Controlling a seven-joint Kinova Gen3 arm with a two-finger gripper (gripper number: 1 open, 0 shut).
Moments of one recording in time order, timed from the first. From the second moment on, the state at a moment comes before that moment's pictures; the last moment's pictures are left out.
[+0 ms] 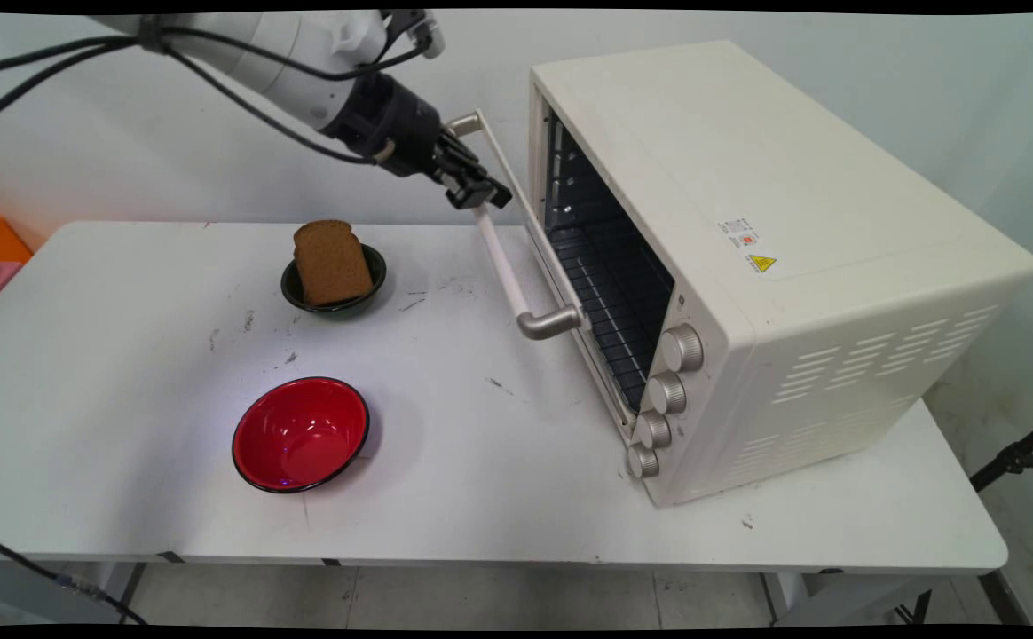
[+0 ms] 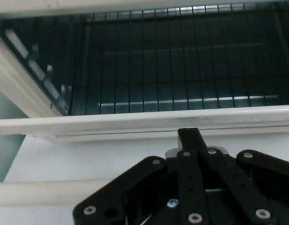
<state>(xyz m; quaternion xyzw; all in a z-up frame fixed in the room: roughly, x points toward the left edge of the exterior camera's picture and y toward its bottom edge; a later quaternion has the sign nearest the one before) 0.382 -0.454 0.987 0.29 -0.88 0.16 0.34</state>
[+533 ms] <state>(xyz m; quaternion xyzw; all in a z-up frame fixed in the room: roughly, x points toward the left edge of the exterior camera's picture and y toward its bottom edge) 0.420 -0.435 0.954 0.26 -0.89 0.16 0.35</state>
